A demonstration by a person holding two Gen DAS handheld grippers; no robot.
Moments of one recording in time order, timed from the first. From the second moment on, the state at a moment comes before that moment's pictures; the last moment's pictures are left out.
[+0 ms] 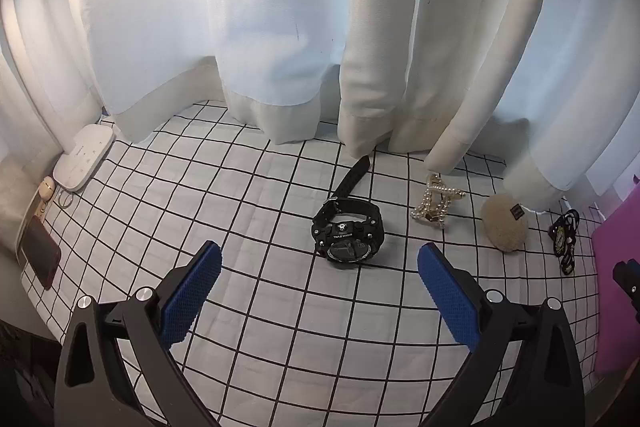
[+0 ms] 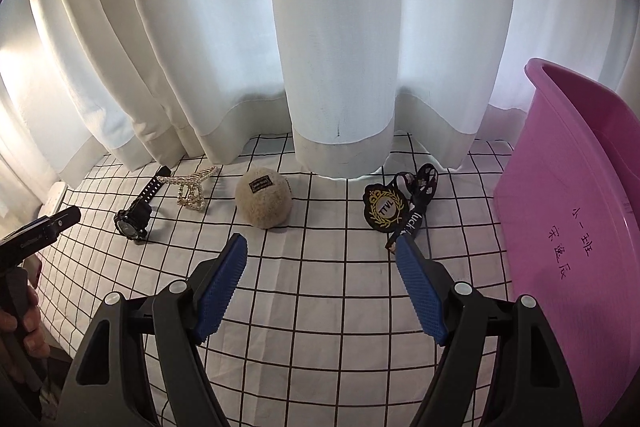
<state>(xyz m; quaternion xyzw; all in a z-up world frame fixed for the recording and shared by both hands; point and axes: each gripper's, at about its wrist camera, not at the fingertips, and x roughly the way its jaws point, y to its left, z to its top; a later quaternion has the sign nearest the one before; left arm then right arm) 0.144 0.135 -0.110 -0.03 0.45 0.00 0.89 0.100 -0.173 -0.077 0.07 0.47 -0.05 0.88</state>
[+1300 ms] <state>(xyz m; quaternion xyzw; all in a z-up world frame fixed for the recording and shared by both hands) 0.233 0.107 -0.209 0.00 0.49 -0.01 0.87 0.173 -0.252 -0.196 0.15 0.53 -0.14 0.82</state>
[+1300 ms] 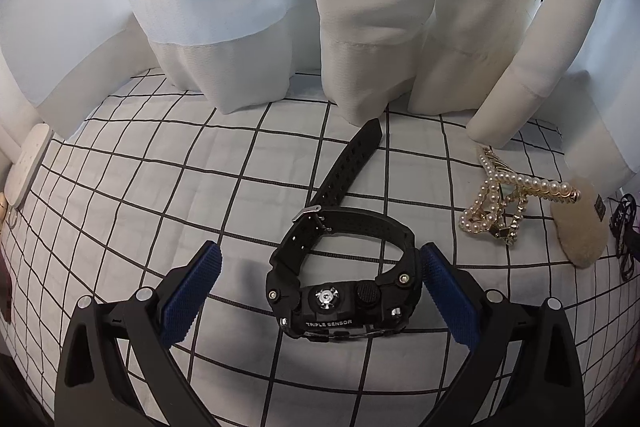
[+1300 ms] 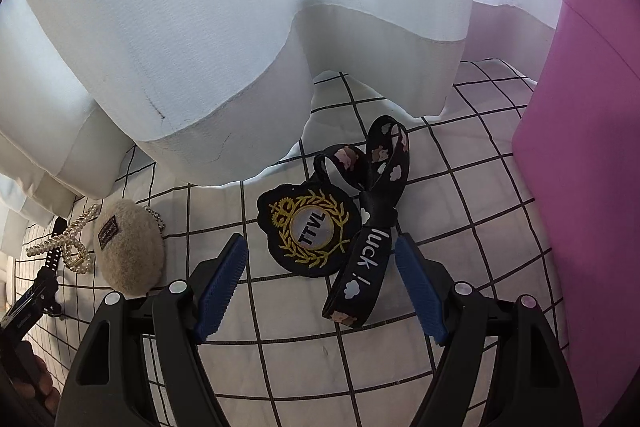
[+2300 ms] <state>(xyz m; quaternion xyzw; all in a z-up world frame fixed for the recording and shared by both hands) 0.267 0.084 -0.229 0.00 0.49 0.00 0.87 0.203 -0.251 -0.221 0.08 0.52 -0.16 0.83</state>
